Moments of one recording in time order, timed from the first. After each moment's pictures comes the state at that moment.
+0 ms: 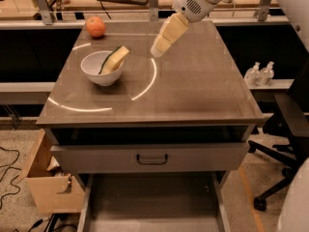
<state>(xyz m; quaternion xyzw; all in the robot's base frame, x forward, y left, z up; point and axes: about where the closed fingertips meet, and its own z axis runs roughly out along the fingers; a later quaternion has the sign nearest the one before) 0.657 -0.033 0.984 -0.56 0.75 0.12 0.33</state>
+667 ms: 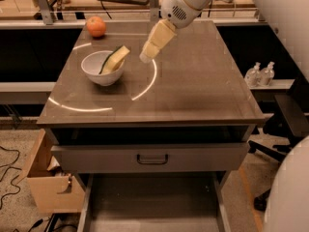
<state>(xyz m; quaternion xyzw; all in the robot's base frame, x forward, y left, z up) 0.659 -0.008 0.966 -0.57 0.75 0.13 0.31</state>
